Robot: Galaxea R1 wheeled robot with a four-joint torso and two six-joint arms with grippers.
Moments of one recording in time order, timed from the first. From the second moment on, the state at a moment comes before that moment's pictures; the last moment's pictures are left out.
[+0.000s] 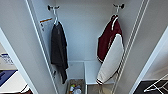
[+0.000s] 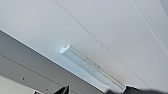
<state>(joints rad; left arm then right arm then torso) 1.41 1.77 -0.97 0.28 -0.42 0.04 -1.07 1.74 -1.01 -0.41 0.43 0.43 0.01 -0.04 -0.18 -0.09</state>
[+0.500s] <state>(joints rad) 1.65 1.88 -1.42 0.31 -0.77 -0.14 -1.30 1.79 -1.30 -0.22 0.53 0.45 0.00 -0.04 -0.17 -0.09</state>
